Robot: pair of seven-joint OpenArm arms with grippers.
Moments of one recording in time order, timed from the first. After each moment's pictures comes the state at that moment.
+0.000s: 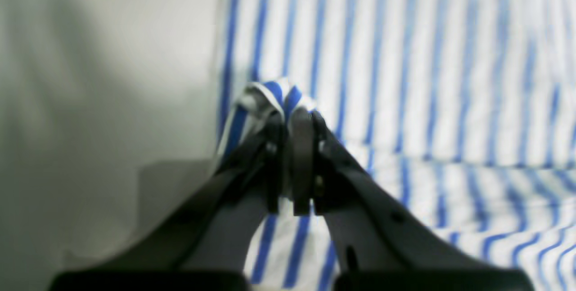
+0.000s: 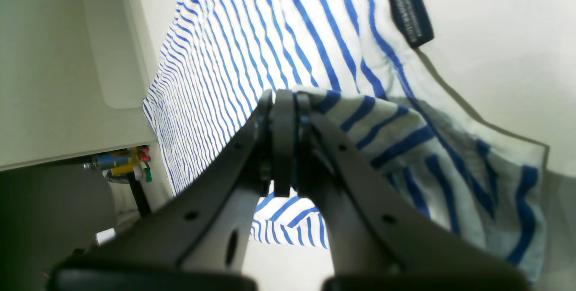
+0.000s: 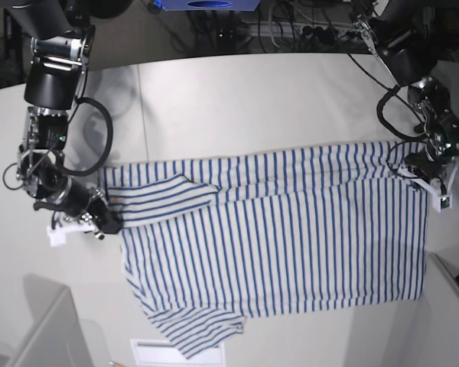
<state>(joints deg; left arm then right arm) -7.6 -15.6 -36.6 73.8 -5.5 -23.5 46.4 15.8 13.8 13.7 66.7 59.9 -0.6 -54.4</state>
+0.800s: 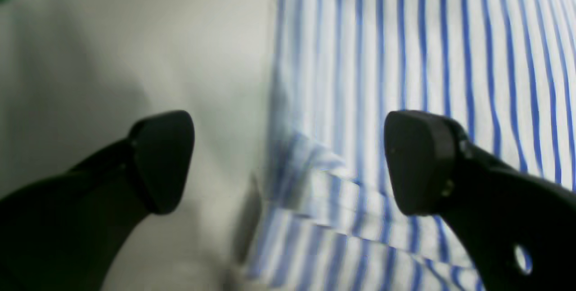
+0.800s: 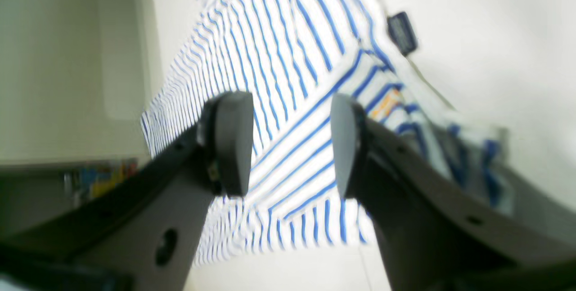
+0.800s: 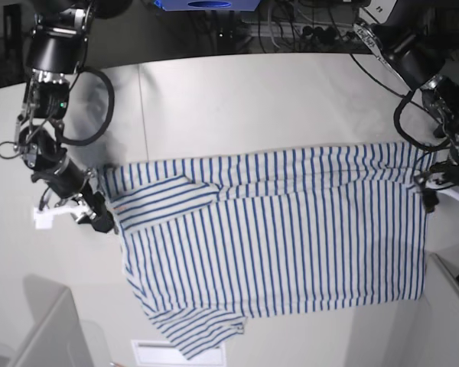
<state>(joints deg) -8.1 -16.0 -45.7 82.8 -6.8 -23.7 45.1 3.5 13.7 14.1 84.4 60.8 -4.2 -44.3</state>
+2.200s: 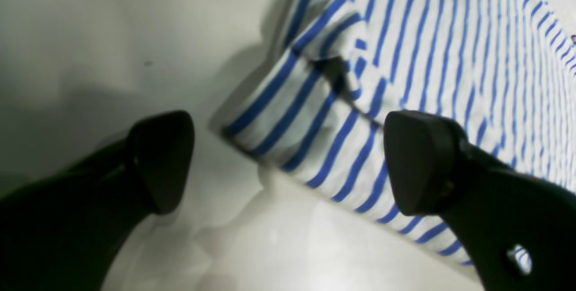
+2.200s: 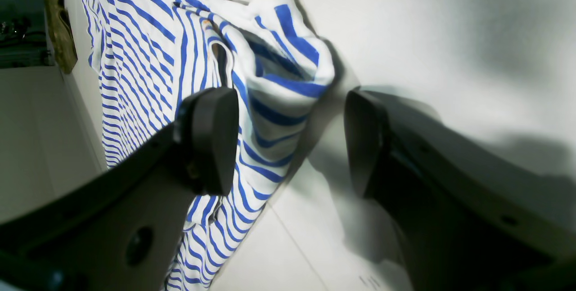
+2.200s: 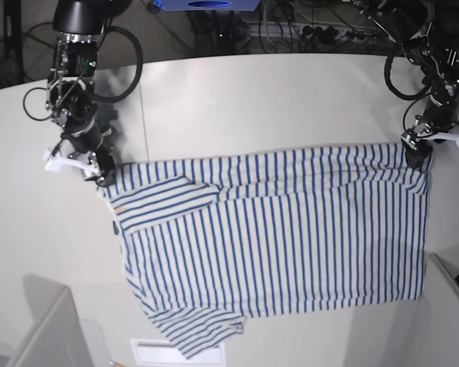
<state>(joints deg) 3.8 -11.3 -52.1 73.5 -32.1 -23.7 39.6 -7.0 6.5 13.7 83.0 61.0 -16.3 -27.5</state>
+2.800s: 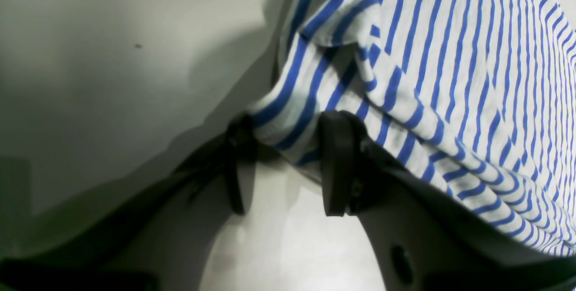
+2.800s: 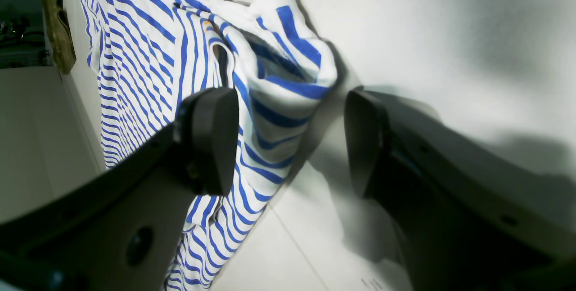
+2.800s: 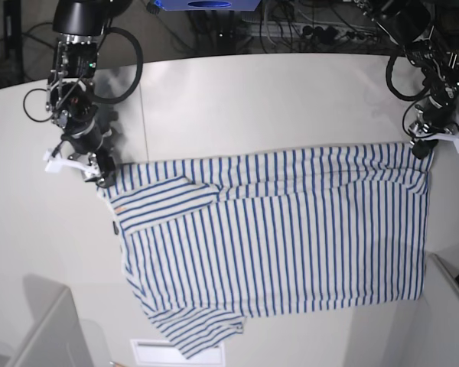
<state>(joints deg) 3.9 -12.7 -51.0 71.0 -32.4 -23.7 40.4 -6.6 6.5 13.7 83.0 60.8 -16.3 -27.6</state>
